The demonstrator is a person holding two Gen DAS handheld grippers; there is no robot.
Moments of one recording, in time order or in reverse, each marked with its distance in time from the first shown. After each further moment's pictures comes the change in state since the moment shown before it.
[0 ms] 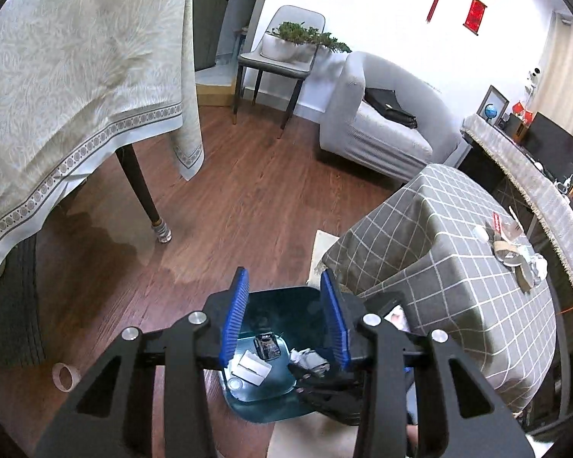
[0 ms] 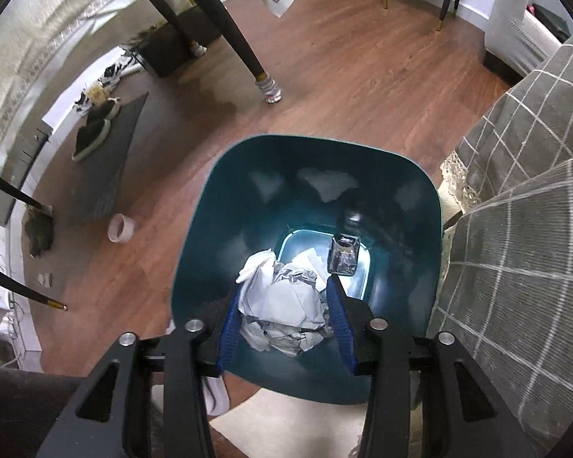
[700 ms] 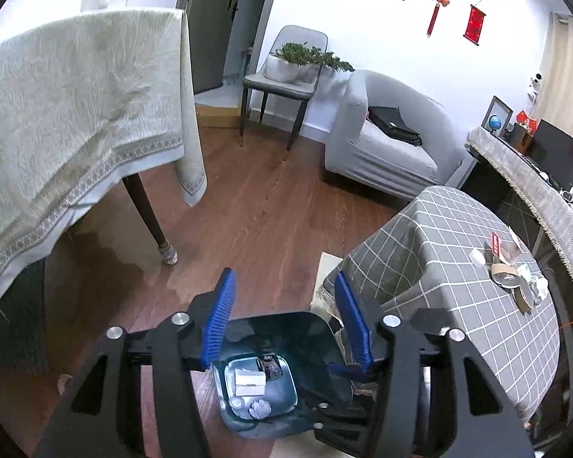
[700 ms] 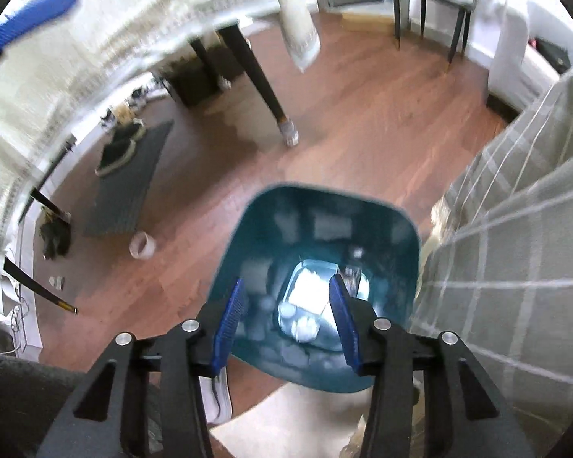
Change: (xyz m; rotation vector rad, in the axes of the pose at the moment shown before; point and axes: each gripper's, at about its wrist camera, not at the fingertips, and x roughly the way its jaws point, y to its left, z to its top) left arm -0.014 -0.021 0.018 0.021 -0.084 0.052; right arm -0.089 0.005 -0.002 -0.063 -0.207 0.052
